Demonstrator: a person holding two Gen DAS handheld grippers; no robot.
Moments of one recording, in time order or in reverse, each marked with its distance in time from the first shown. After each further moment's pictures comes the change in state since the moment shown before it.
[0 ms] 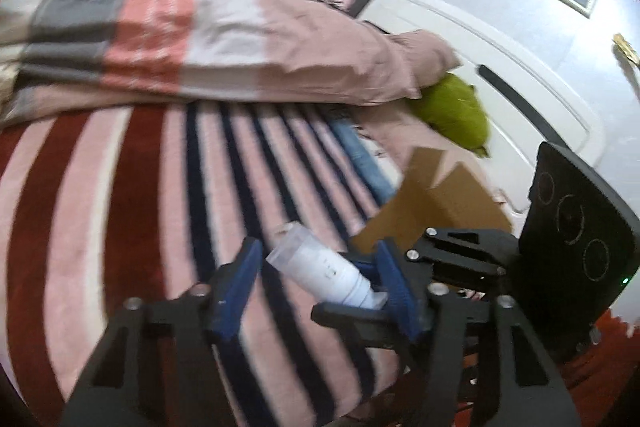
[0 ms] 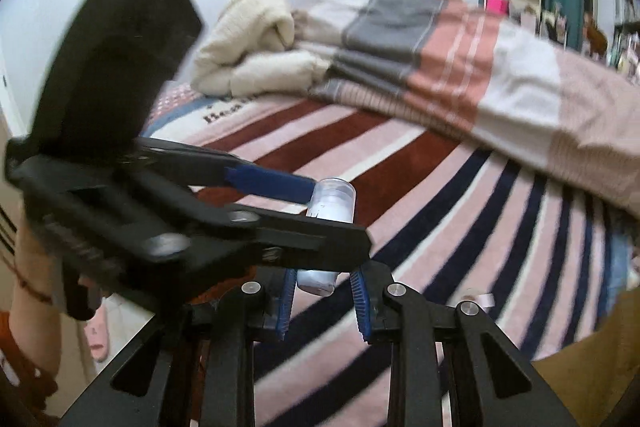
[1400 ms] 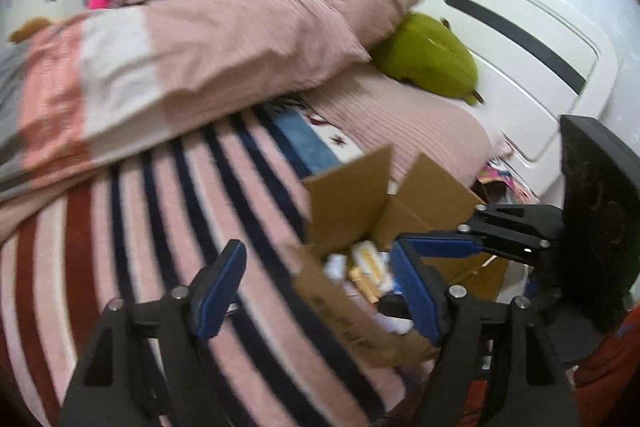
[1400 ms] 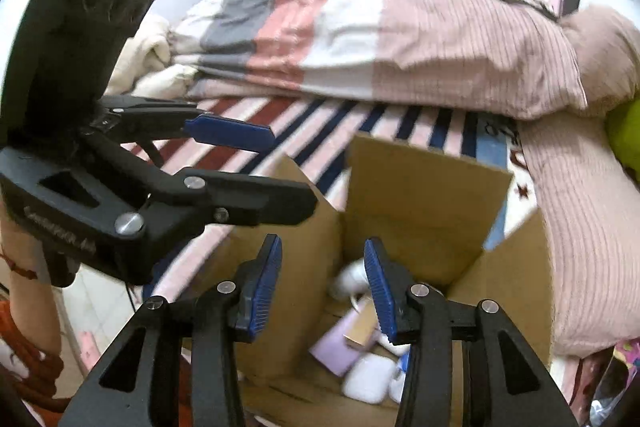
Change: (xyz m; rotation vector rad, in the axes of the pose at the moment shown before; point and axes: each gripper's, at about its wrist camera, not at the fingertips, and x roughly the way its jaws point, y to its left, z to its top) left arm 0.083 -0.126 0.065 0.241 0.119 0.121; right arm -0.134 -0.152 -0.052 0.253 0.079 -0.202
